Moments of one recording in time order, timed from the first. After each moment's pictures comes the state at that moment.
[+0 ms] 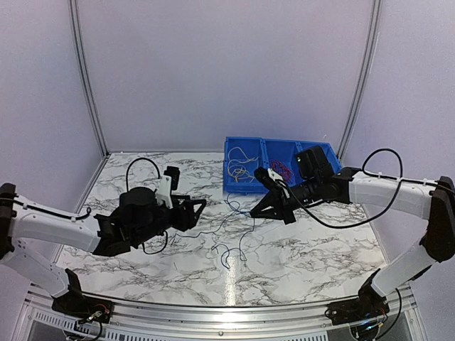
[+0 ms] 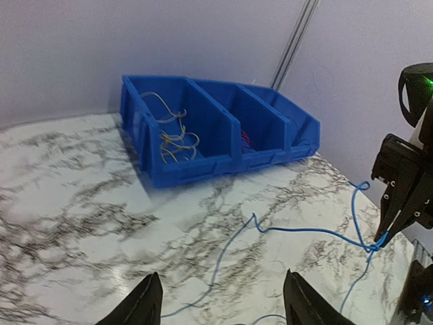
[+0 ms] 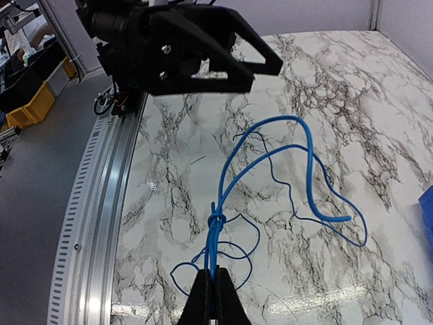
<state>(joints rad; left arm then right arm) -1.00 1.33 0.59 0.52 -0.31 -0.39 0.61 1.44 0.99 -0.30 -0.89 -0.42</state>
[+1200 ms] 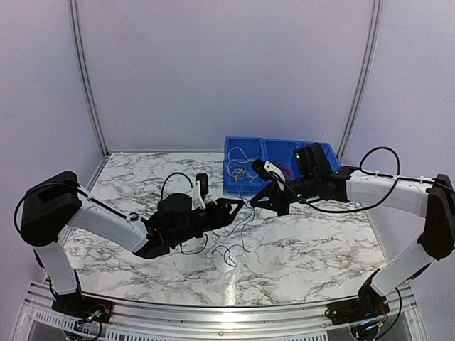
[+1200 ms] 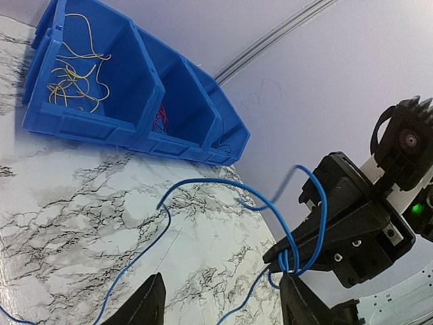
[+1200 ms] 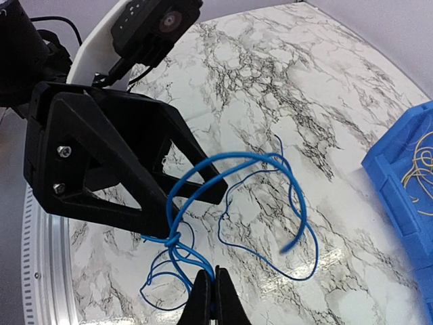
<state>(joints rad) -1.06 1.81 0.82 0.88 -0.16 -0.89 0.61 1.47 1.01 -0.22 -0.65 -0.25</state>
